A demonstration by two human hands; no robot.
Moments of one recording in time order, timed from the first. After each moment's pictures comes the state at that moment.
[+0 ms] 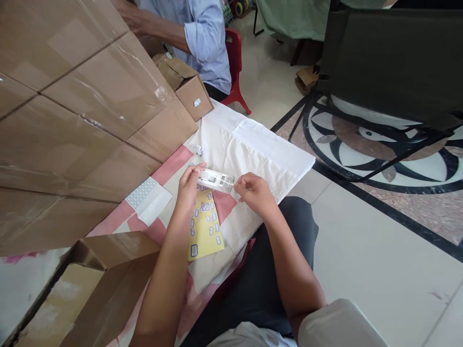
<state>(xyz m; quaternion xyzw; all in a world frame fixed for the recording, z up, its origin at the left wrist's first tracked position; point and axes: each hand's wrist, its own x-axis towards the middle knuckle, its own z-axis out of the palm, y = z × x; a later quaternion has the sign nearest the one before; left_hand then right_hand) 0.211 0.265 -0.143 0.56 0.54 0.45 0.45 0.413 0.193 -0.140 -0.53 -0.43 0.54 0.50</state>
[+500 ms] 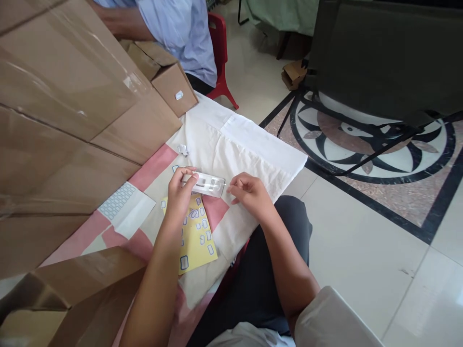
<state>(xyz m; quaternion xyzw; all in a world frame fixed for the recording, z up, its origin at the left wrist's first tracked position) 0.219 0.263 -0.144 0.60 0.56 0.41 0.40 0.418 0.194 -0.140 -0.51 -0.37 0.57 0.52</state>
